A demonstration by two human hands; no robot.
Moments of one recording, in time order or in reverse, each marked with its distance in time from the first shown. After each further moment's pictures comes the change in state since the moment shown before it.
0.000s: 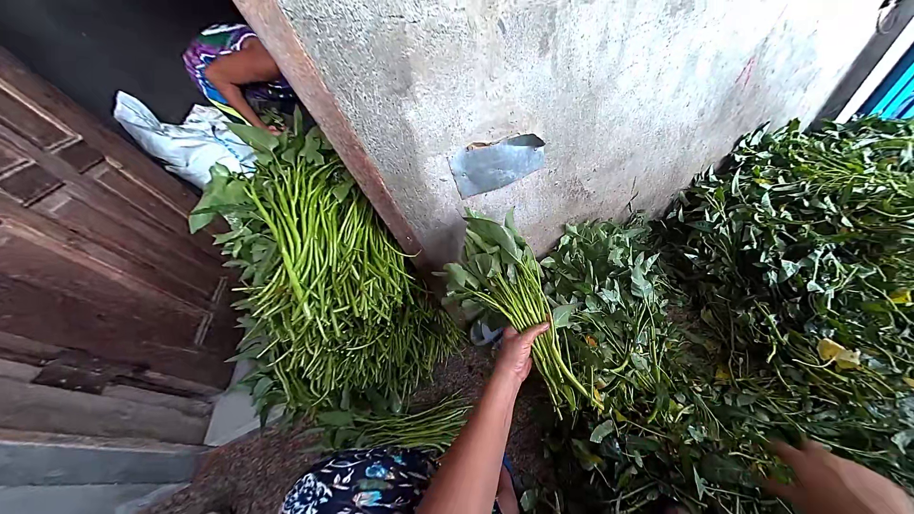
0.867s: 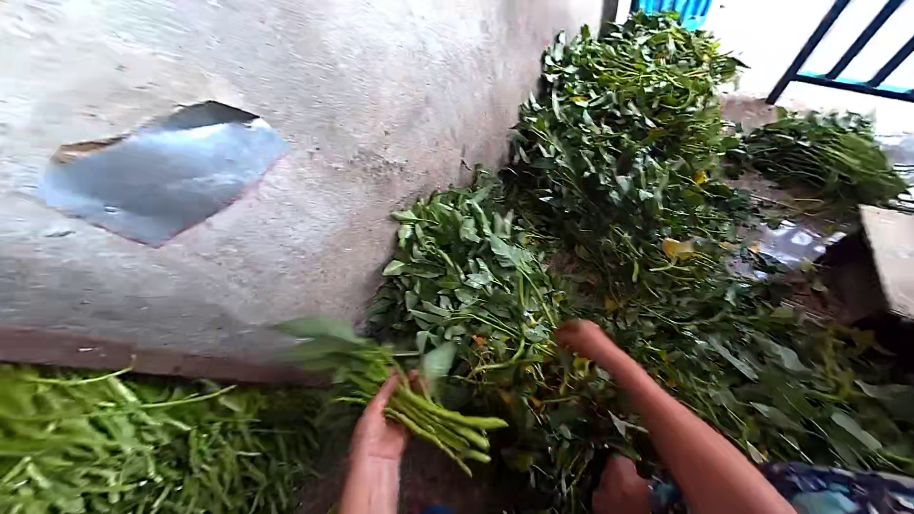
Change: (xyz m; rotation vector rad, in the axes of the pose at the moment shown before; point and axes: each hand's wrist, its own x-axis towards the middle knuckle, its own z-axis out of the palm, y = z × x) left_hand 0.022 -0.031 -0.006 0.074 0.202 -0.332; right_hand 0.220 -0.014 0.040 0.839 0.008 0.052
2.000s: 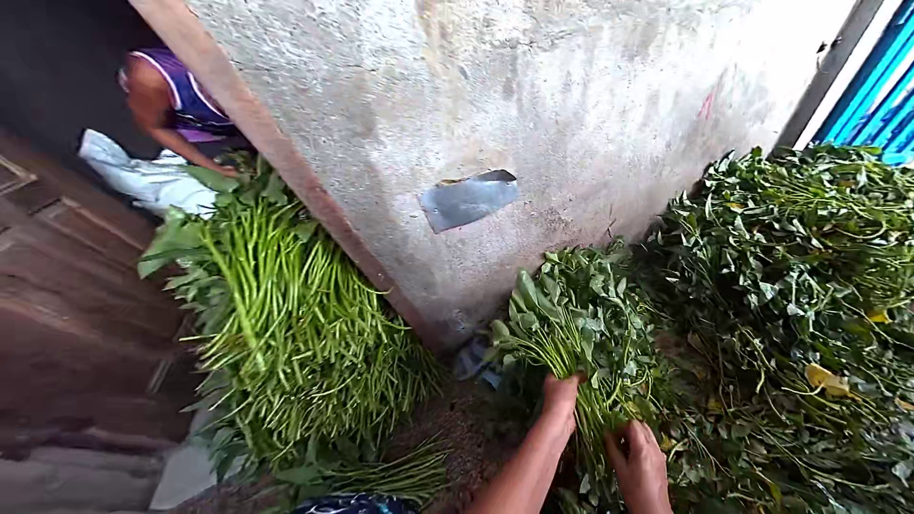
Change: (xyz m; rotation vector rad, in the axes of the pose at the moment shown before) left_hand -0.039 -0.030 0.100 0.268 0.039 0.031; right_hand -0.092 -0.038 0.126 -0.107 0.649 -0.669
